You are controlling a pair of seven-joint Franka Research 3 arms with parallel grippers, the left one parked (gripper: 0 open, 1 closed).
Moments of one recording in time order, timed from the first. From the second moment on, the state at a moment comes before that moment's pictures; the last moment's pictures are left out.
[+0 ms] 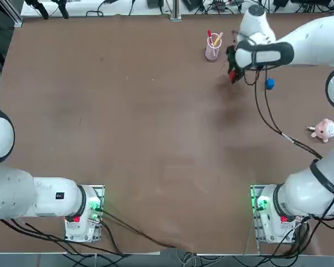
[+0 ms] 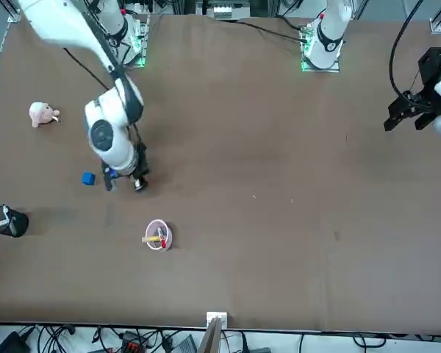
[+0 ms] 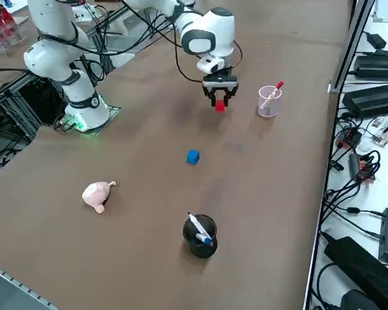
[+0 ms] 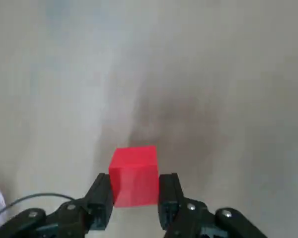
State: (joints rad) arm -0.14 0.45 0.42 -1.99 -0.26 2.35 1.78
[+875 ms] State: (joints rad) arm -0.38 0.48 0.41 -2.00 -0.23 2.37 1.85
